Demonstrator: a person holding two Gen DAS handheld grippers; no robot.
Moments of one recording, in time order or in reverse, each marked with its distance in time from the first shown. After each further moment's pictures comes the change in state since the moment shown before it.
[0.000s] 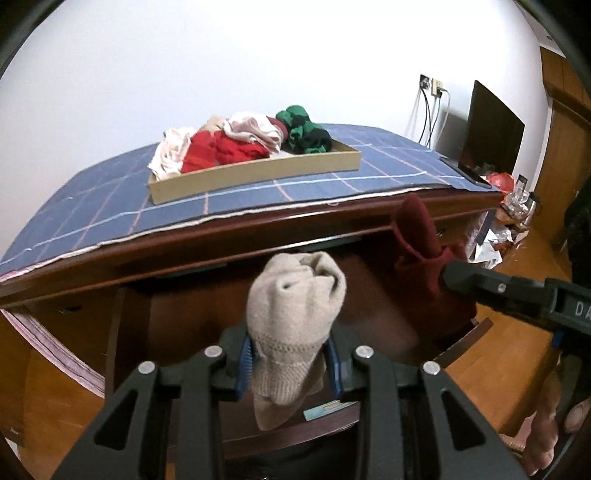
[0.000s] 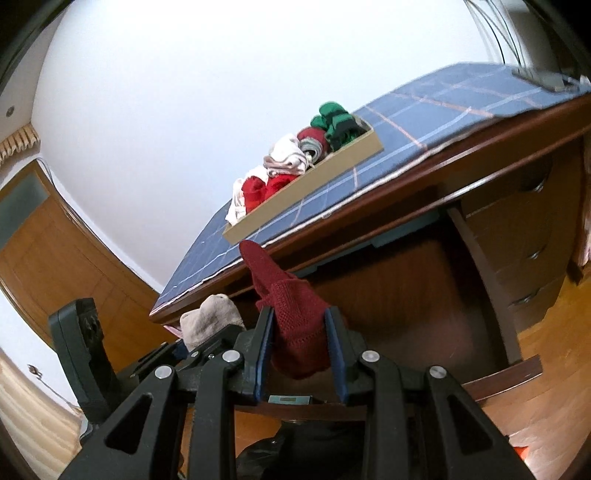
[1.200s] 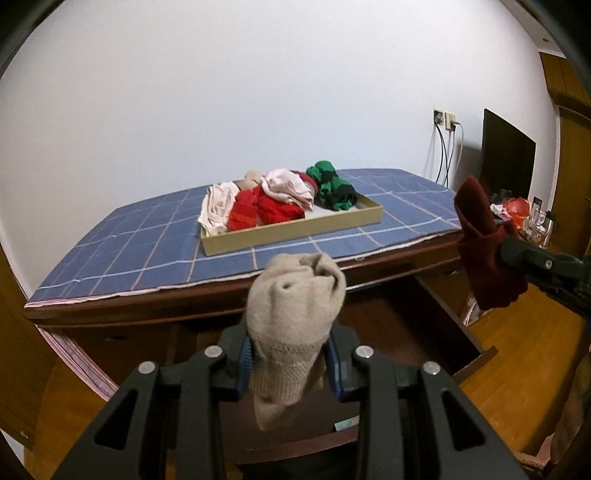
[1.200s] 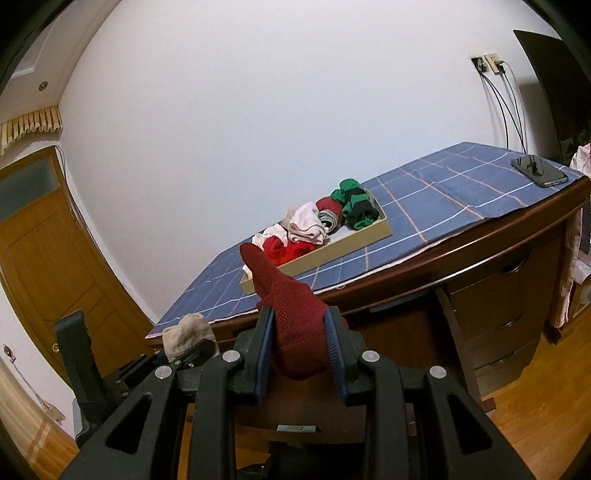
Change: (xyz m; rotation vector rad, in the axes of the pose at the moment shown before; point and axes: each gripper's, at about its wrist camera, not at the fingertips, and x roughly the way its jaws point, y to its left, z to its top) left arm -0.054 0.014 0.016 0.001 -0.165 0.113; right arm -0.065 0.048 0.008 -0.136 -0.205 -0.041
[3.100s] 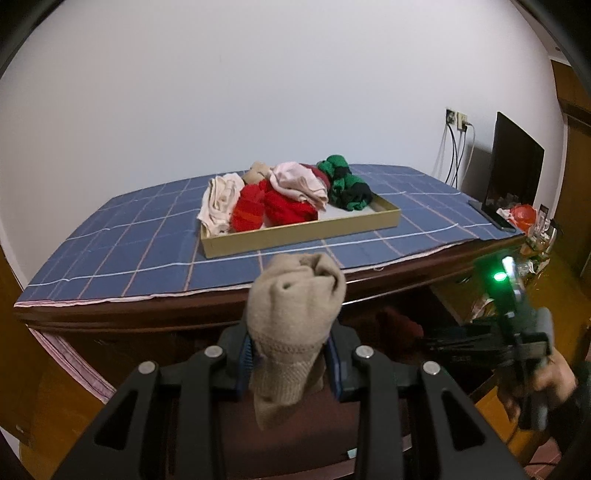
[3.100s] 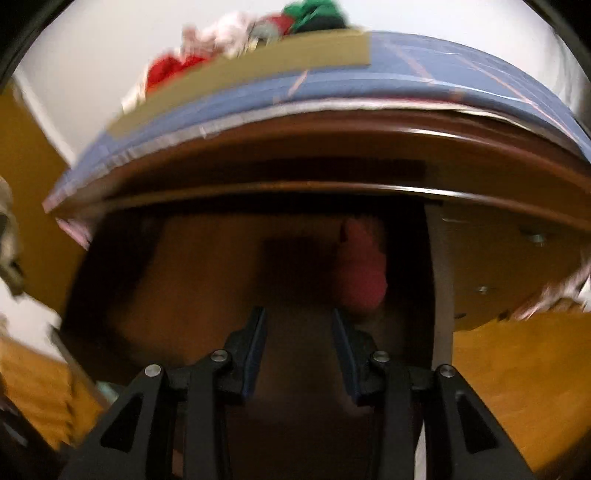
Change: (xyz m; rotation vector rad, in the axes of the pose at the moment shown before) left arm 0.042 0.017 0.015 -0.034 0.051 -0.012; right arm 0.195 -0.081 -0.027 -0.256 0.664 -0.230
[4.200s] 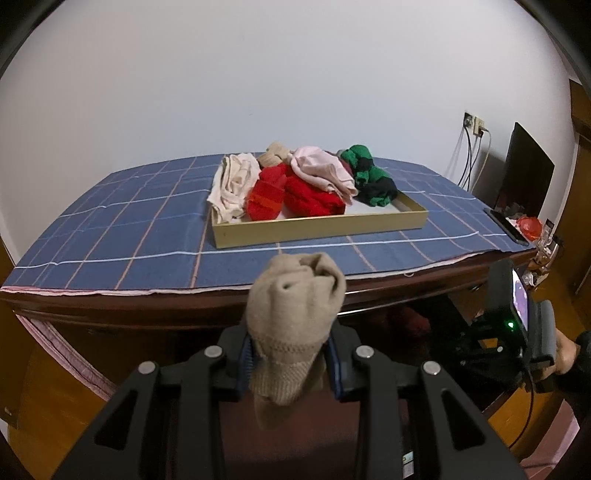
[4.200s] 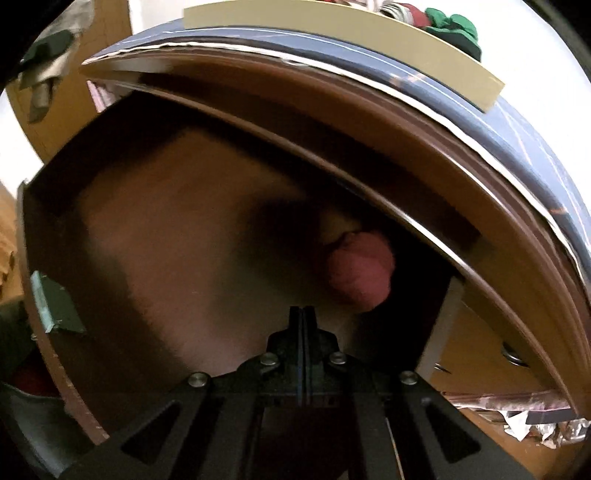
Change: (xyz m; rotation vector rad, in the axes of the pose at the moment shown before) left arm 0.034 0.030 0.009 -0.075 0.056 -0.020; right arm 0.030 0.004 -0.010 -0.490 0.078 -0.072
